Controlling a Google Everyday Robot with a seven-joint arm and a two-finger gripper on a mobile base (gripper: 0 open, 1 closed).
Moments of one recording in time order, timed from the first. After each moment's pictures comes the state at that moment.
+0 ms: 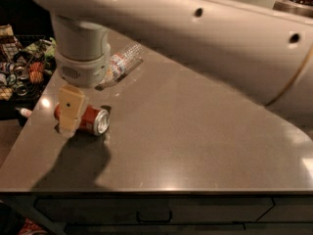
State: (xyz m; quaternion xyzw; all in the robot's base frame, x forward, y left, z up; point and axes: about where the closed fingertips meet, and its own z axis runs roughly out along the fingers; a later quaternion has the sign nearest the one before) arm 0.485 0.130 0.899 -0.57 0.81 0.04 0.10
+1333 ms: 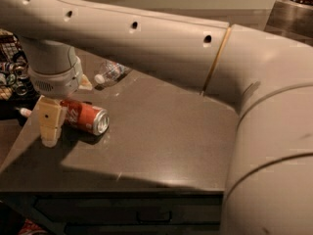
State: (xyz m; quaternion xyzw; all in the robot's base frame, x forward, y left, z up) arm 0.490 0.189 0.859 -0.61 0.79 0.03 0.05
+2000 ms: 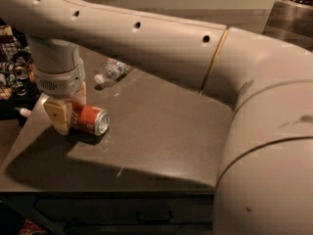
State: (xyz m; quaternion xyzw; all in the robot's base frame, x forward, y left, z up) arm 0.493 0.194 0.851 -0.61 0.79 0.06 0.05
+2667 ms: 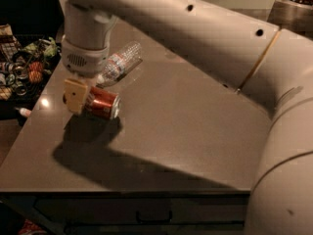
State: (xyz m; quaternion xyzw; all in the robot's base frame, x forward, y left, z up) arm 0.511 0.163 0.889 -0.63 0.76 0.14 0.09
